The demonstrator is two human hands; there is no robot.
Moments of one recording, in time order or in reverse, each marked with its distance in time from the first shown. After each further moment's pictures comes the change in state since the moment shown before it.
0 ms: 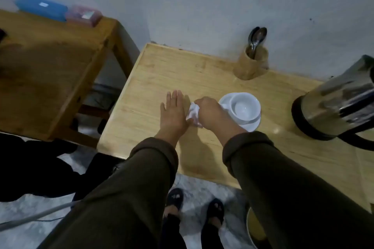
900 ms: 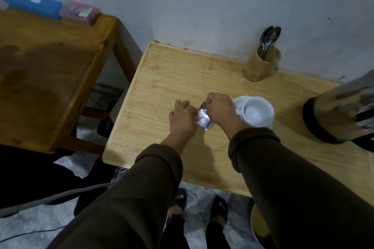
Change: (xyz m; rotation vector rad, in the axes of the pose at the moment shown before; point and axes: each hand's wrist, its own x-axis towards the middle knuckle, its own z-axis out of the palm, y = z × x) left_hand 0.026 -0.009 0.005 -0.303 0.014 0.033; right_hand 0.029 -0.007 -0.012 0.042 0.133 0.133
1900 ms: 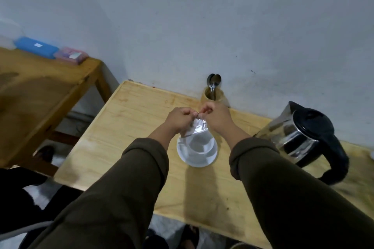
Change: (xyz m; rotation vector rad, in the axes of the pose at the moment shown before) left_hand 0.005 0.167 -0.029 -0.644 -0.045 -0.007; right_hand -0.024 0.125 -0.107 0.611 0.168 -0.163
